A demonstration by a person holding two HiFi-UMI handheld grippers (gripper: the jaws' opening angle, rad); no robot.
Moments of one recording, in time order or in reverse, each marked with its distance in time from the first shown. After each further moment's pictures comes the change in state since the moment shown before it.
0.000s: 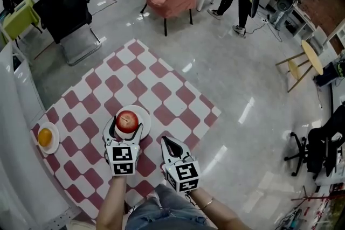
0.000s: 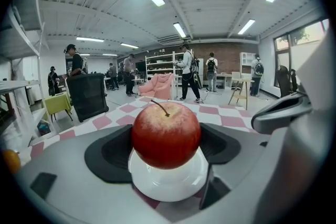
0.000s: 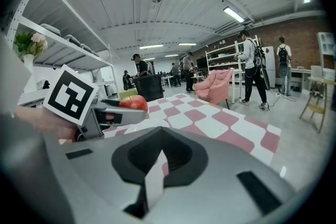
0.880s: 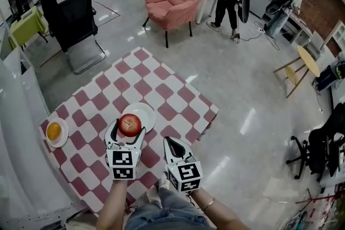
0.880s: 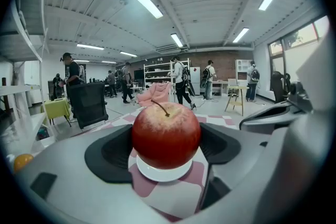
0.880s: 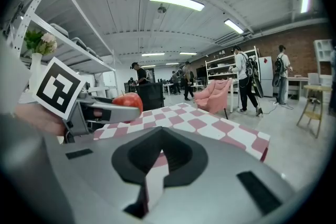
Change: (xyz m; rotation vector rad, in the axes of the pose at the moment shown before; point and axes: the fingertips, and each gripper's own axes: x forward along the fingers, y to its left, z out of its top) left arm -0.084 -0.010 0.024 0.005 -0.091 -0.027; right arm -0.053 0.037 0.015 -0.035 -0.090 -0.024
